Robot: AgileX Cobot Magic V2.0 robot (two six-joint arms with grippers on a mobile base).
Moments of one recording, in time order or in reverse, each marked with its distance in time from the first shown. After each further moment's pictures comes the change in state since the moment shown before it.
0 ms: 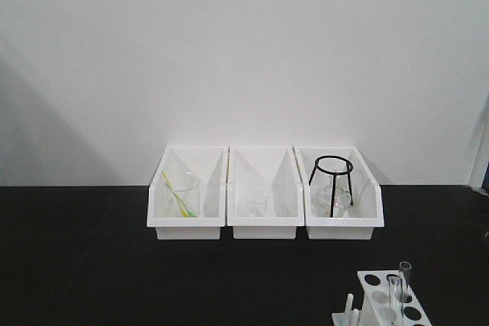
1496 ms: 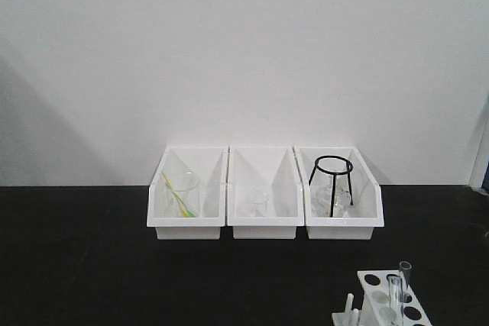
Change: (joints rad) left arm 0.000 0.000 0.000 0.000 0.000 0.000; right arm 0.060 0.000 0.108 -0.016 0.013 0.002
